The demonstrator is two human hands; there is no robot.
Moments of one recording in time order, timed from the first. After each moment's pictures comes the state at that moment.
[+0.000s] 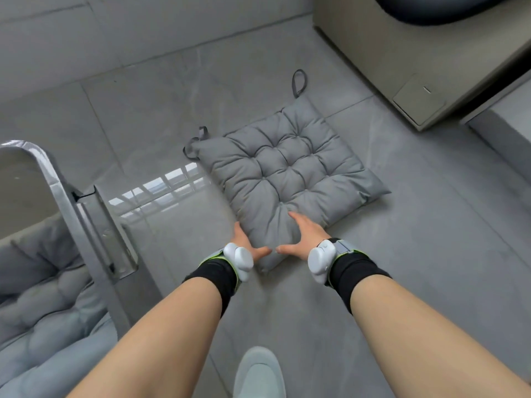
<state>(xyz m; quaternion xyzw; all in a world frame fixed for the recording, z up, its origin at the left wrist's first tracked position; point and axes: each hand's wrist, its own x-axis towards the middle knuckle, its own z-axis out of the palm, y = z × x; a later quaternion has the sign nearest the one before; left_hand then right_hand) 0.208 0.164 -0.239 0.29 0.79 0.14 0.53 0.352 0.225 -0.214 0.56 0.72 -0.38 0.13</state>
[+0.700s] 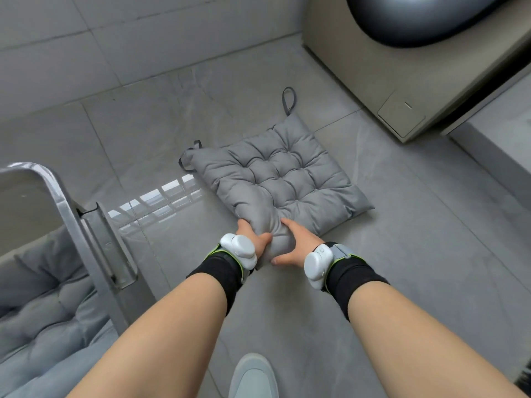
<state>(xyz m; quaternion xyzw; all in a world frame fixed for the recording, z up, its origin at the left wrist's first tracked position) 0.222 0.193 -0.179 0.31 0.79 0.17 0.50 0.355 0.227 -0.173 0.55 0.70 -0.43 0.13</state>
